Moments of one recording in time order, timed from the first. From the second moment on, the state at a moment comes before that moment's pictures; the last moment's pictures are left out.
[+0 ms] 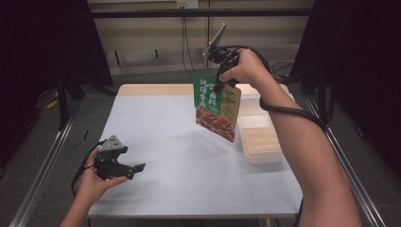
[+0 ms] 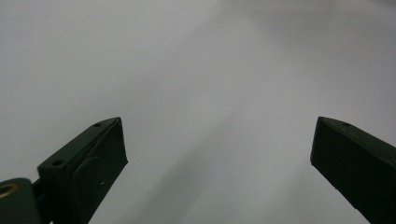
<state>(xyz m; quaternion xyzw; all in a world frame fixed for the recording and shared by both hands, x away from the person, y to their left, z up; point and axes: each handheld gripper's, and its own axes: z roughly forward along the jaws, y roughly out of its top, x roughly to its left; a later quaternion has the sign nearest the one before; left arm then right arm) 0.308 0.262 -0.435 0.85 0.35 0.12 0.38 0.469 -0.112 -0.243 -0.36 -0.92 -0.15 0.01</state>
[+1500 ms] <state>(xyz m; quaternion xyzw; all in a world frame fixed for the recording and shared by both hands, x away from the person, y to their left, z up) 0.311 0.260 -0.439 0.85 0.35 0.11 0.38 0.495 -0.165 -0.204 -0.38 -0.91 -0.16 -0.01</state>
